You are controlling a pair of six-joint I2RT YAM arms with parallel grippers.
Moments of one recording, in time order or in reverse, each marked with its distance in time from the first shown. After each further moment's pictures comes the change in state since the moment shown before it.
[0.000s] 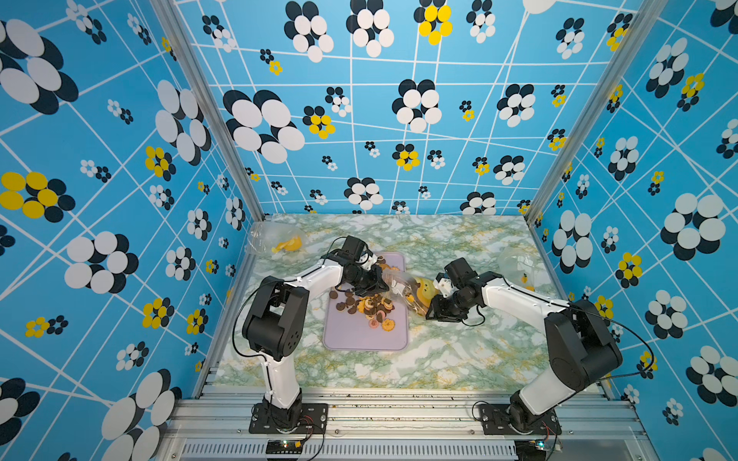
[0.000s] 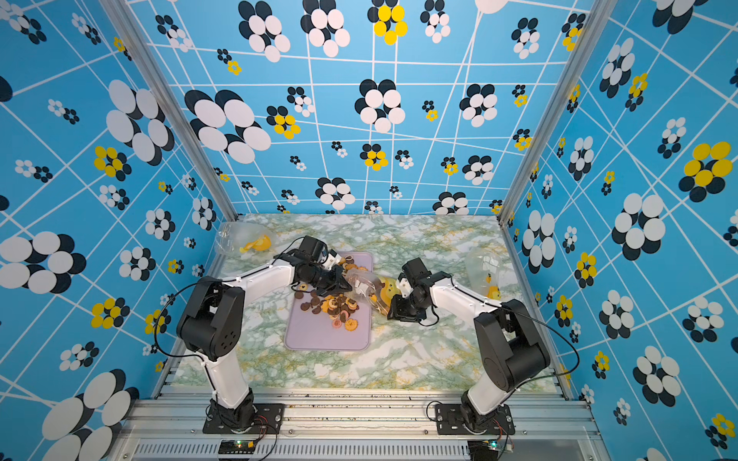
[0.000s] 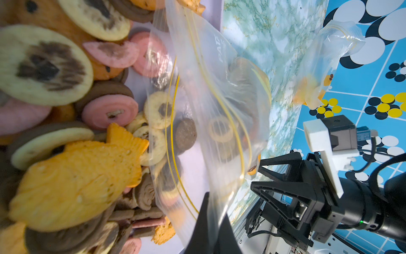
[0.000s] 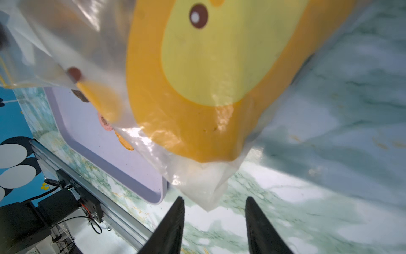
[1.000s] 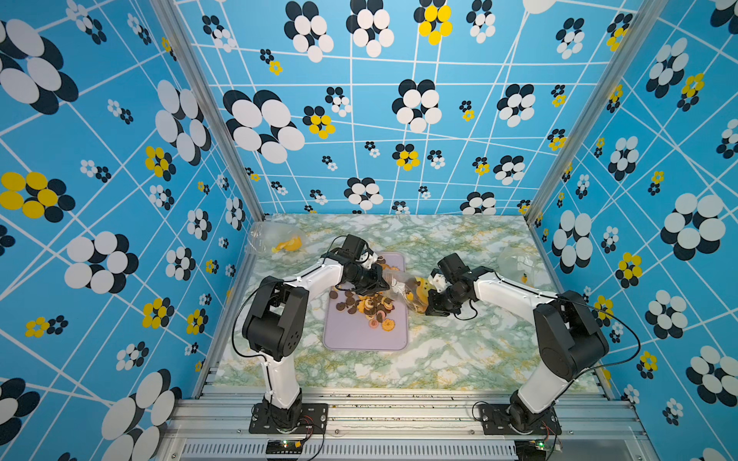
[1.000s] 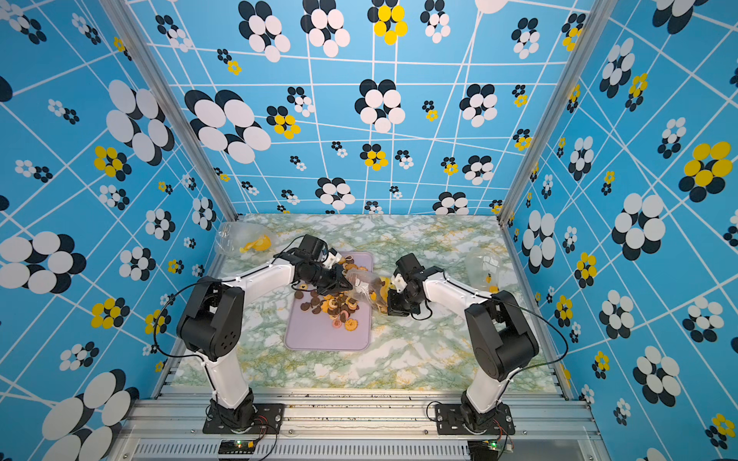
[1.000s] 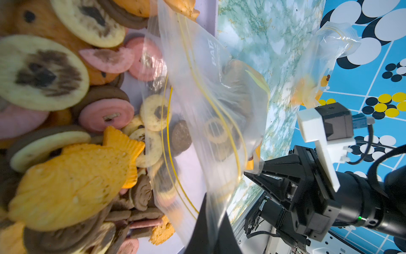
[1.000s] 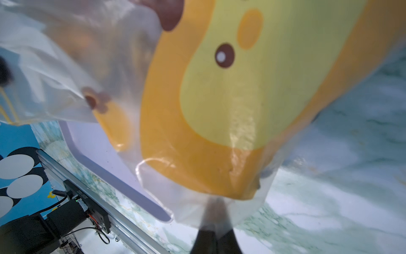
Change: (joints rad) left arm 0.000 0.000 0.015 -0.007 0.000 0.000; right arm 0.011 0.077 0.106 -0.006 0.003 0.040
